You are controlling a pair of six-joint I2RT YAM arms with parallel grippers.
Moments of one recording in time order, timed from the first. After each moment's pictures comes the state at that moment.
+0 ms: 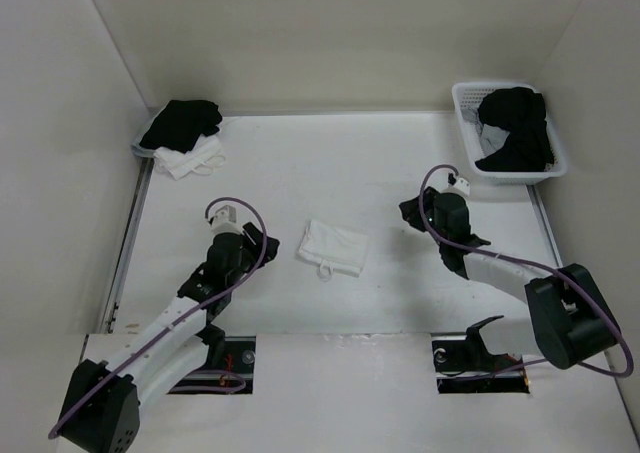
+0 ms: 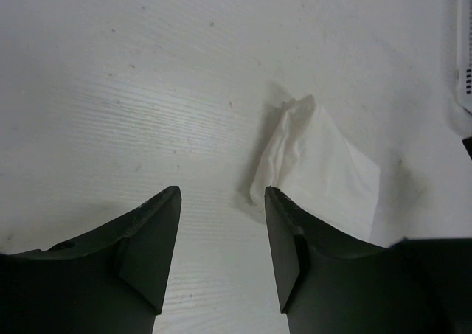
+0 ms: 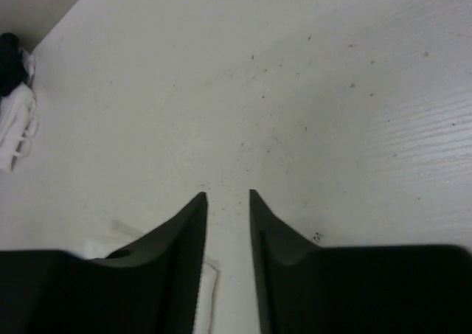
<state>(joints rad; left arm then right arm) -0.42 0.77 0.24 0.05 -0.12 -0.81 0.37 1.30 0.48 0.43 0.15 0.77</state>
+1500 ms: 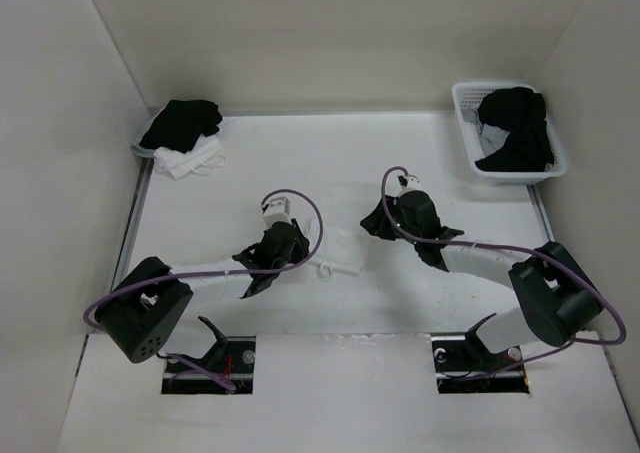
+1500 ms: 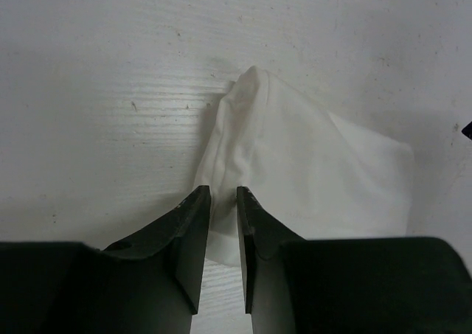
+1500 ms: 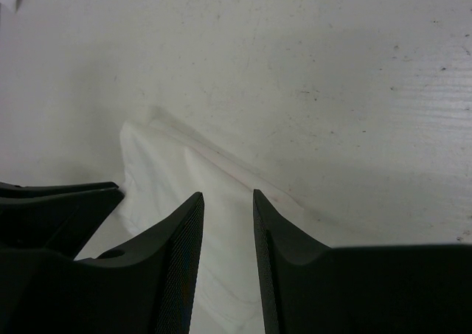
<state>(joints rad) -0.74 1.36 0.43 0.34 -0.33 -0.75 0.57 1.44 0.61 0.31 -0.03 0.71</state>
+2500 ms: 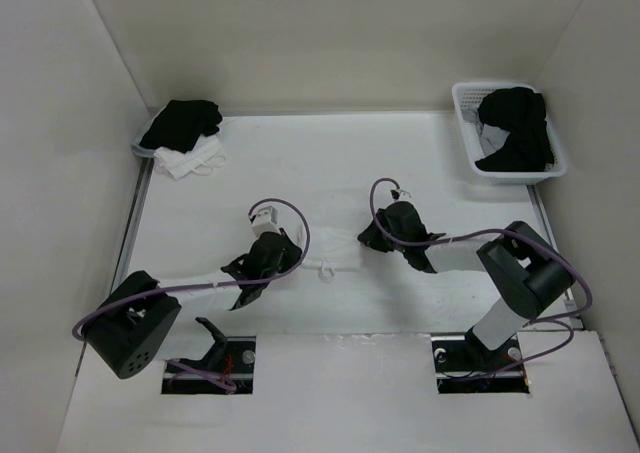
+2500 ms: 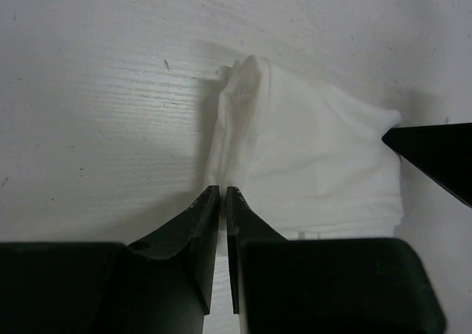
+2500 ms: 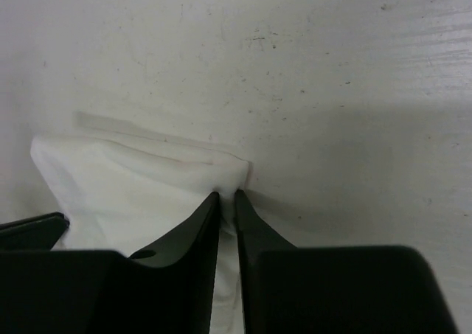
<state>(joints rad) -0.71 1.27 0.31 0.37 -0.29 -0.84 0.62 1.62 0.60 0.38 0.02 0.82</state>
